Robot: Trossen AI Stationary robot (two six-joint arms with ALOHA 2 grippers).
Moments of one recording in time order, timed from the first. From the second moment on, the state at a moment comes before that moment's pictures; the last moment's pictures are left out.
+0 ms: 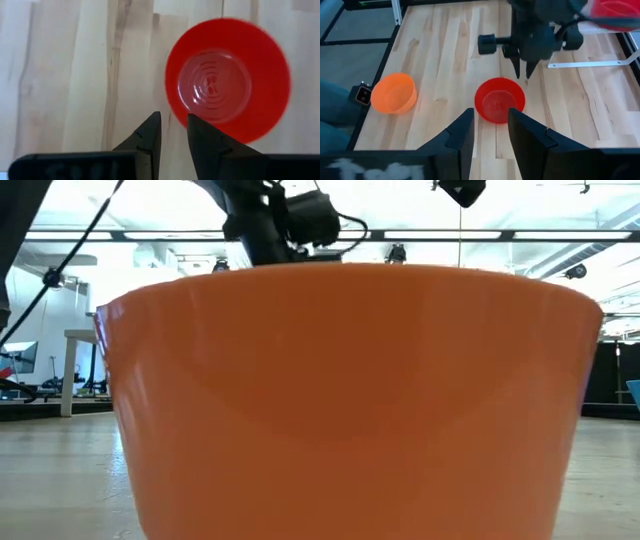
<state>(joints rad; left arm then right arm) 0.17 1.81 1.39 -0.64 0.06 0.06 -0.14 1.13 1.32 -0.91 -0.25 -0.01</state>
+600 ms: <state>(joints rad) 0.17 1.91 1.39 -0.56 0.06 0.01 -0.14 1.12 1.32 -0.92 -0.24 -0.01</state>
